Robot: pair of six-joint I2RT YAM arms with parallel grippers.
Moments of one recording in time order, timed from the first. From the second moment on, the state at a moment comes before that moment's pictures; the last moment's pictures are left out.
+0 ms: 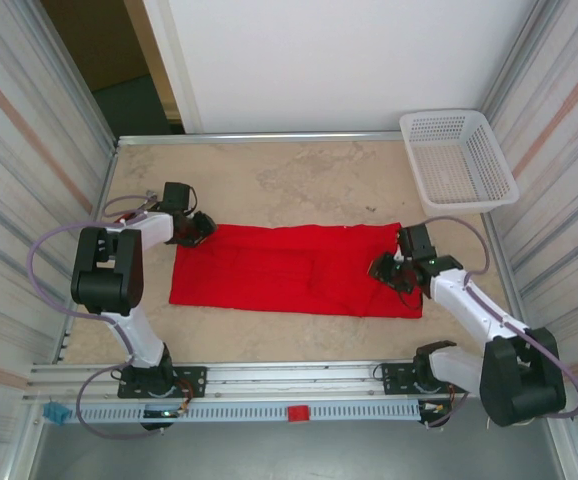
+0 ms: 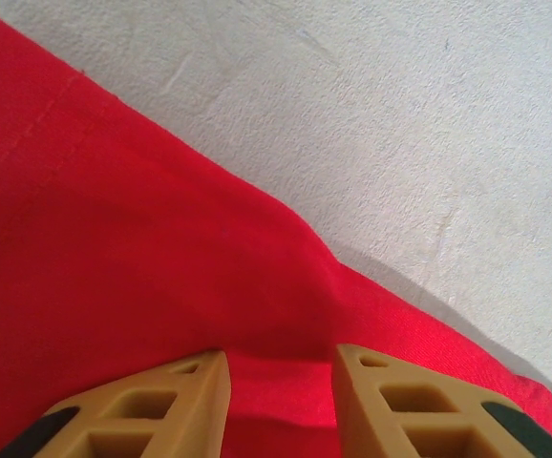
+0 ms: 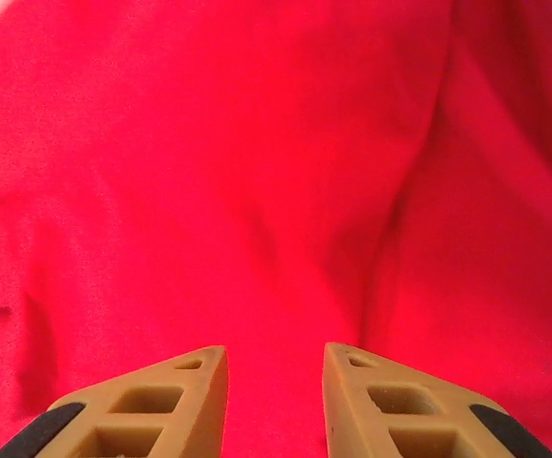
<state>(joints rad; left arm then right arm) -0.08 1.79 1.00 -0.28 0.19 -0.67 0.26 1.11 0.56 -0.53 -0.18 0.71</state>
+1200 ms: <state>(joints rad) -0.08 1.66 1.04 -0.40 0.21 -0.61 0.11 1.03 0.66 -0.70 -0.10 0.67</state>
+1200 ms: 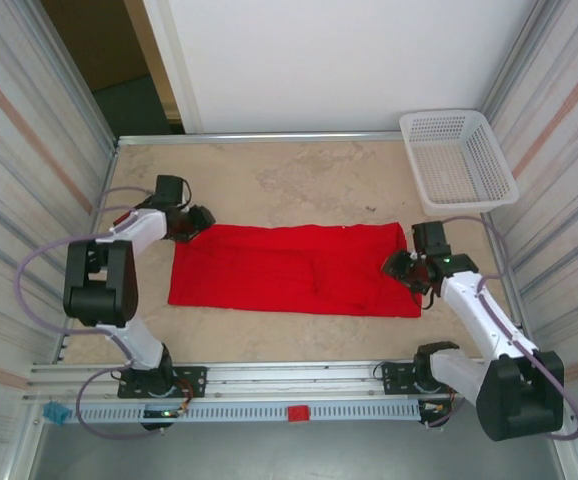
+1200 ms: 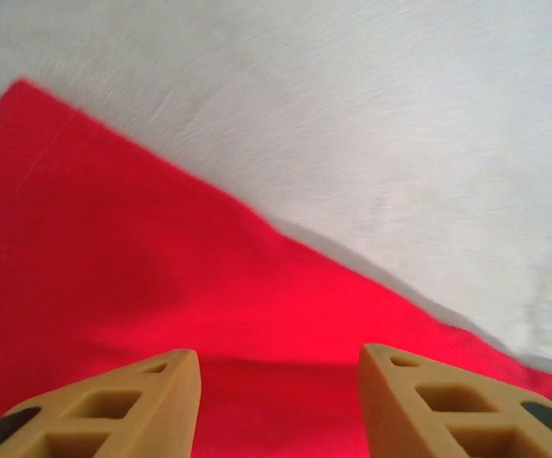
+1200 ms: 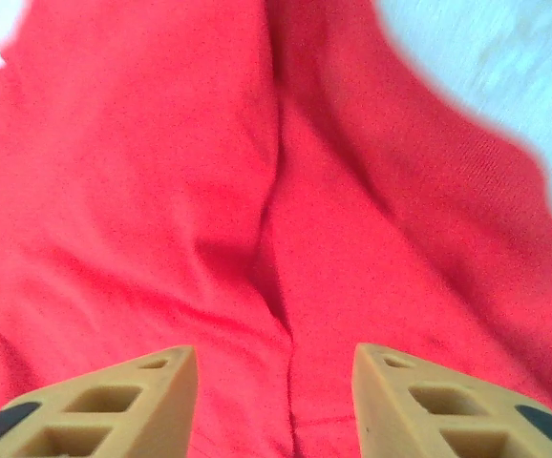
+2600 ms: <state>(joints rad) -0.51 1.63 1.04 -0.14 0.27 -0.78 0.08 1.26 0.77 -0.53 -0.35 0.65</state>
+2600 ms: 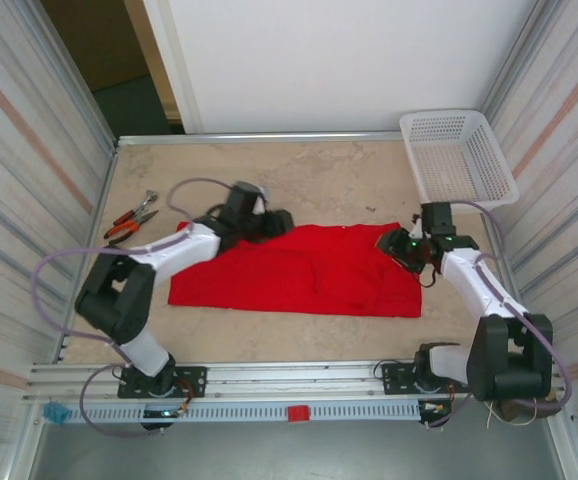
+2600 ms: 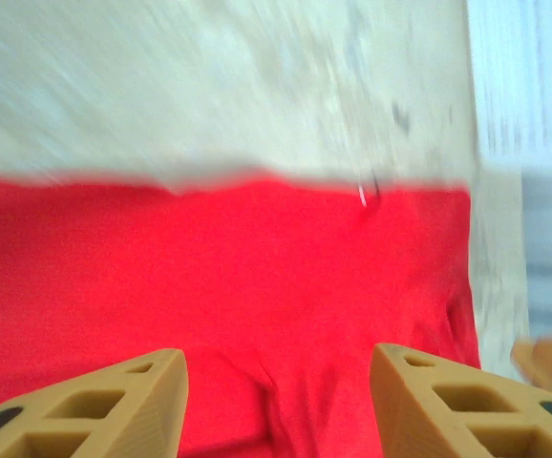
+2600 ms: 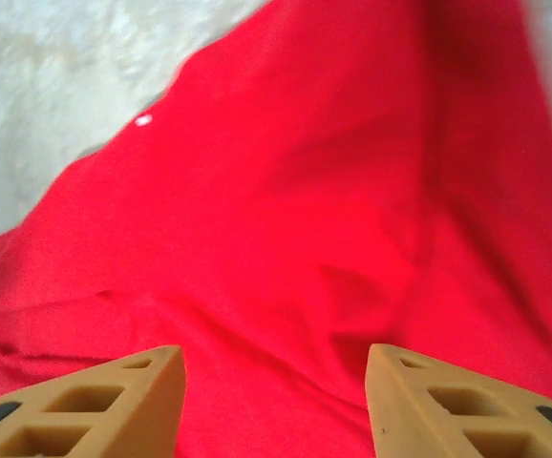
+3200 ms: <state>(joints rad) 0.00 1.38 0.81 -0.41 0.16 -0.78 0.33 1.65 0.96 -0.33 -0.34 0.76</state>
